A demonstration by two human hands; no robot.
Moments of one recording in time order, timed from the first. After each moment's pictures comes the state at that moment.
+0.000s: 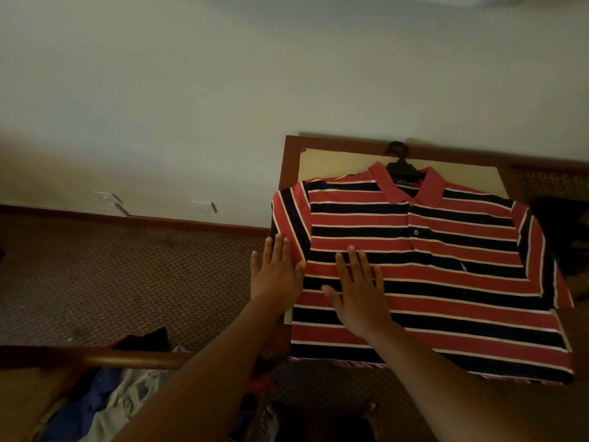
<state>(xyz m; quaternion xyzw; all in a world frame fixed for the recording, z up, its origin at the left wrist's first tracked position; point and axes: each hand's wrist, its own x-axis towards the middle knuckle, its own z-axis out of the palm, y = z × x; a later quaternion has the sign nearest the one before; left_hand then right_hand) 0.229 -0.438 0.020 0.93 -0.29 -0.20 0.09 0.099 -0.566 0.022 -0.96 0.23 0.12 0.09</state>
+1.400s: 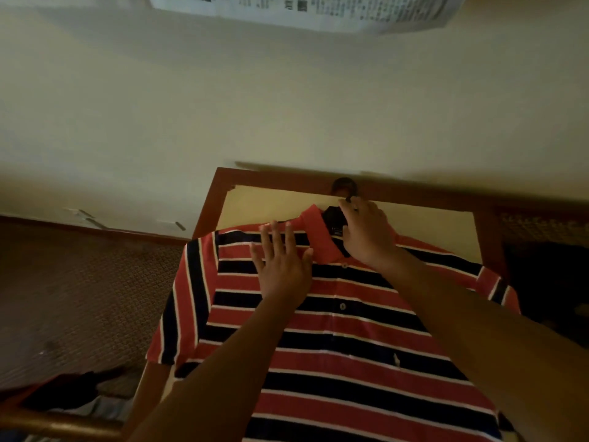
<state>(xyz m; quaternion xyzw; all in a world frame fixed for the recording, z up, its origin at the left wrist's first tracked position) 0.243 -0.697 0.023 0.96 -0.21 -0.14 0.11 0.219 -0.876 0.048 -0.98 0.17 0.05 0.11</state>
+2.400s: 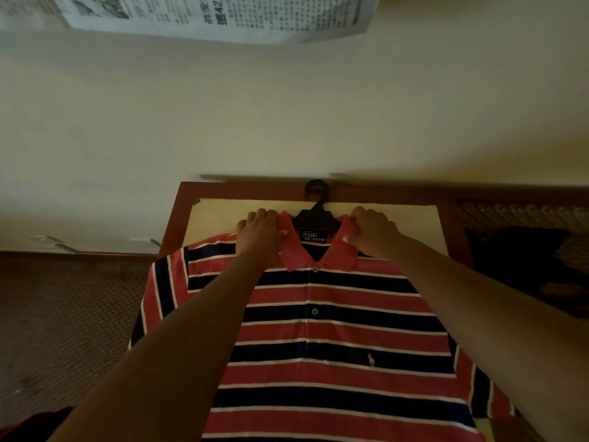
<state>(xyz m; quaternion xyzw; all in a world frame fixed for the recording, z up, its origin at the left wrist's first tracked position) 0.313 -0.747 0.041 0.93 -0.32 -0.13 0.08 0.187 -0.940 0.062 -0.92 0.28 0.18 0.20</state>
